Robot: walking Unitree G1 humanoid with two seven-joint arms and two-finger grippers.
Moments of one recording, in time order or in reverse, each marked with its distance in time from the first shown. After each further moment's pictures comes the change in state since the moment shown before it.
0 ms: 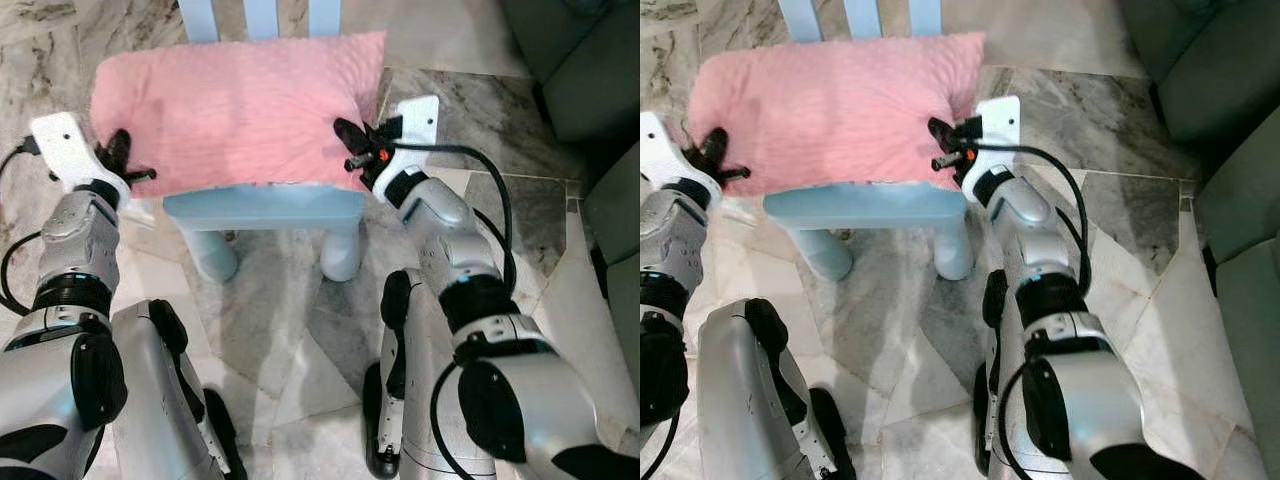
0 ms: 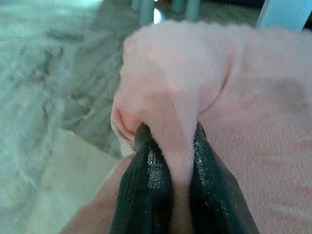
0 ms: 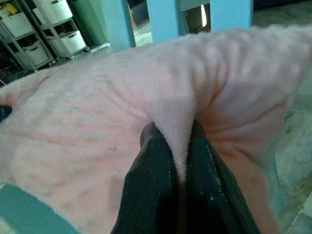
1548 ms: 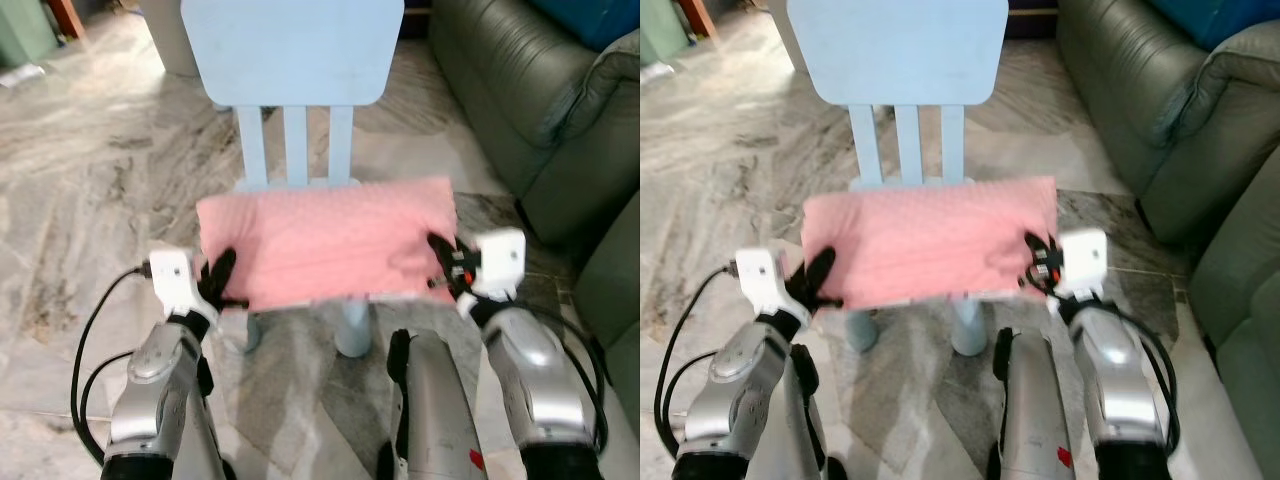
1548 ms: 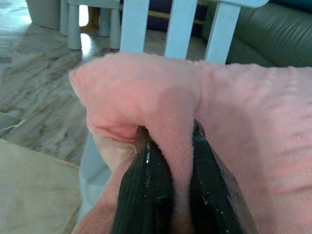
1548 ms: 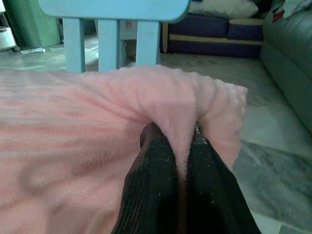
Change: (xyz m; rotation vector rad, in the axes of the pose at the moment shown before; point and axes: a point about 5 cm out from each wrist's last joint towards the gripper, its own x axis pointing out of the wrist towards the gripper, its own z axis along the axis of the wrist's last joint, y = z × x) left arm -0.133 -0.074 -0.108 -0.063 0.256 -0.303; right arm -0.159 -0.029 -0.066 -0.148 0.212 -0.346
